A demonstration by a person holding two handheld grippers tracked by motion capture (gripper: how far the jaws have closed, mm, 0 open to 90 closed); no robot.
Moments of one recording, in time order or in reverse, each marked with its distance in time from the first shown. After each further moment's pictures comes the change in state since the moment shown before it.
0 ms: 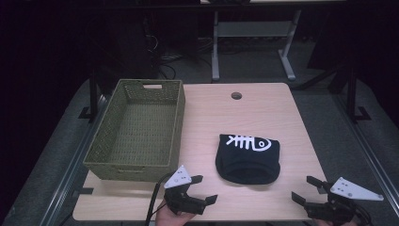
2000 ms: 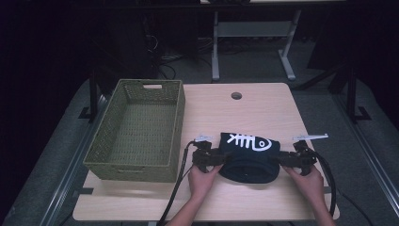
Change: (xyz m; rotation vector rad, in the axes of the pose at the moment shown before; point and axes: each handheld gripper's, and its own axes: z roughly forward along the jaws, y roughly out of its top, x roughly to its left) left arm 0.078 0.043 0.114 0.032 0.181 -0.346; right arm -0.071 0.051 0.130 0.330 0.065 0.274
